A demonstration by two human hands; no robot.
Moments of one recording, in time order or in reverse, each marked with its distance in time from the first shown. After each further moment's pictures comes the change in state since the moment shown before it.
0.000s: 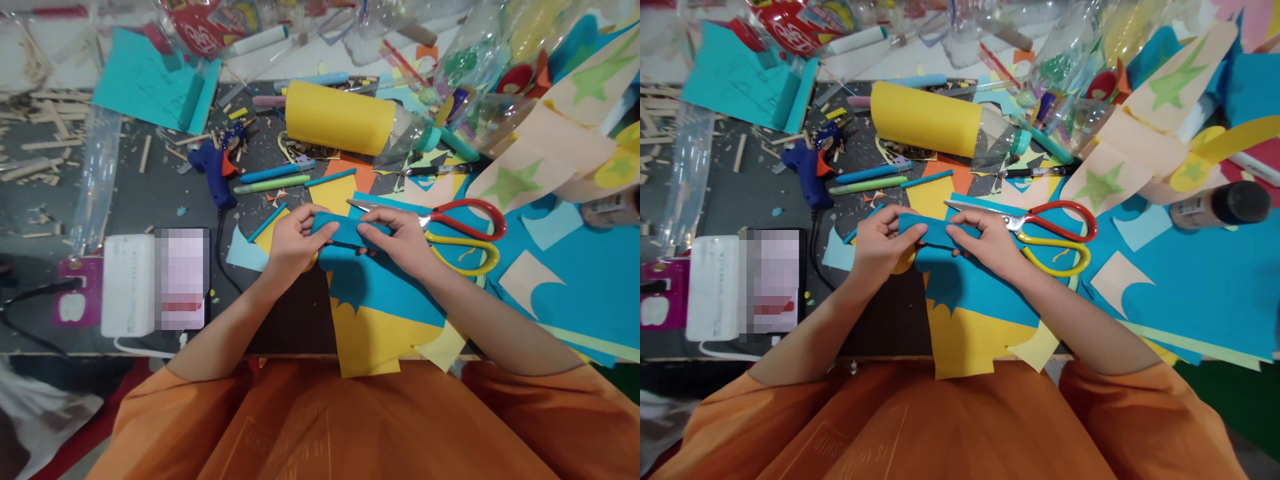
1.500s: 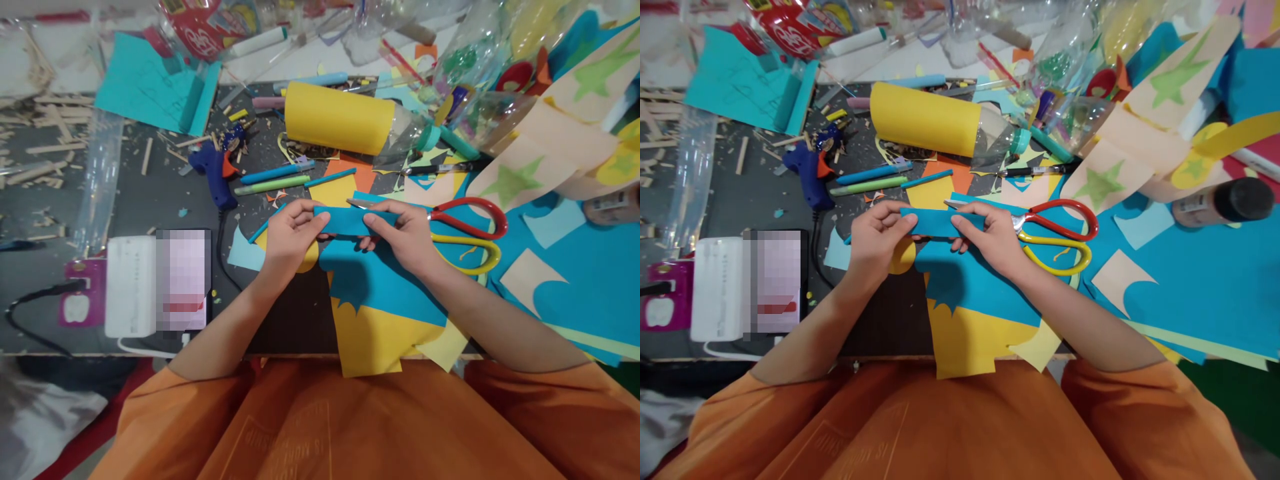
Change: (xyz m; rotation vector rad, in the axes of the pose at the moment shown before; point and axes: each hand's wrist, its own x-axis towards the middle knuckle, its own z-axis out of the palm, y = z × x) left_hand 0.007 -0.007 -0.003 -0.095 0.063 0.026; right_hand 0.001 0.007 0.002 0.147 0.103 0.015
